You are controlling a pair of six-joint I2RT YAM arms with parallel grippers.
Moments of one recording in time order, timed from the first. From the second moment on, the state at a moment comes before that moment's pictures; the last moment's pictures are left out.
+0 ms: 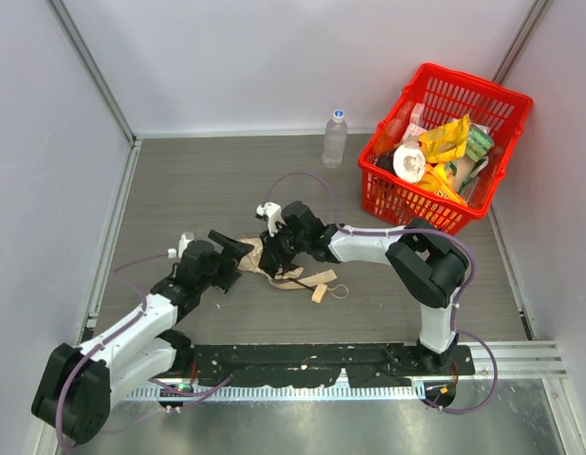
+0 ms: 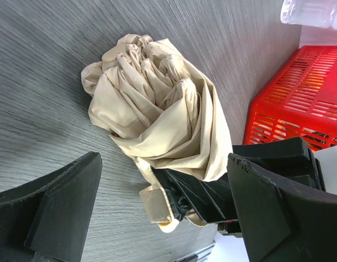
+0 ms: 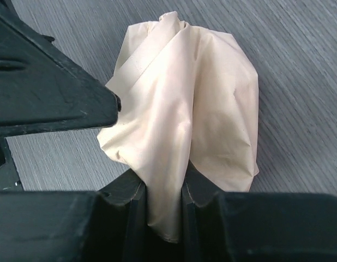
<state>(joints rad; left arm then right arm) -0.44 0.95 0.34 -0.05 -0.05 -1.39 0.85 1.90 1.09 0.14 -0.40 0.16</state>
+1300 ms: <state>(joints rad) -0.46 1.41 0.47 0.13 -0.07 -1.44 0.87 1.92 1.19 -0.03 -0.37 0.07</state>
